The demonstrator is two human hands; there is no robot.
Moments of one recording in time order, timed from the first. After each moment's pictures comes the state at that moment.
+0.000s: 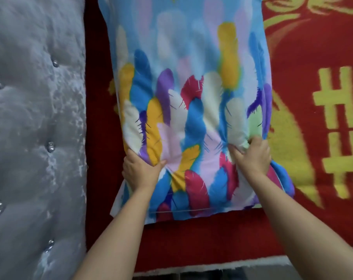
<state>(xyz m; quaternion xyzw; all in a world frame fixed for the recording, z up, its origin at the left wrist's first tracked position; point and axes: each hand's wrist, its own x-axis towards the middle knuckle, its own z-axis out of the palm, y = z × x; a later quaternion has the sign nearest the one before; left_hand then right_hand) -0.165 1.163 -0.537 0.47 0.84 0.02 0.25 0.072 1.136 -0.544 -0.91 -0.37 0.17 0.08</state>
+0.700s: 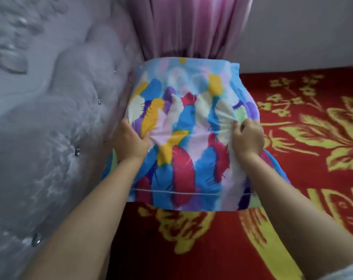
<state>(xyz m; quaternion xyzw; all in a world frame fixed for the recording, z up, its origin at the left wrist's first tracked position) -0.167 1.409 -0.271 0.59 0.75 0.28 0.06 0.082 1.378 -0.265 -0.82 -0.43 0.07 0.36</state>
